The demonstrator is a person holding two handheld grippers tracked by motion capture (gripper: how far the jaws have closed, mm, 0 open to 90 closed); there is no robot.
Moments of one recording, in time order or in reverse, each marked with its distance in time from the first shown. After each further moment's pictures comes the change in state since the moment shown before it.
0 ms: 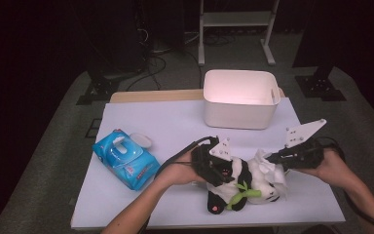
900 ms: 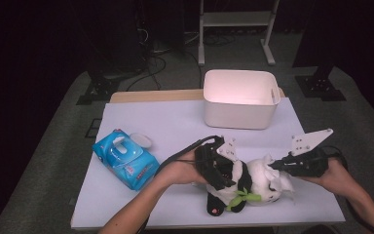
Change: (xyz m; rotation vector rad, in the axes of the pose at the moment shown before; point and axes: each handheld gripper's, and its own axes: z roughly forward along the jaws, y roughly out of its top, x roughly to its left) left arm -0.008 0.022 -0.009 0.083 -0.030 0.014; right arm 0.011 -0.022 0.002 -0.042 0.010 0.018
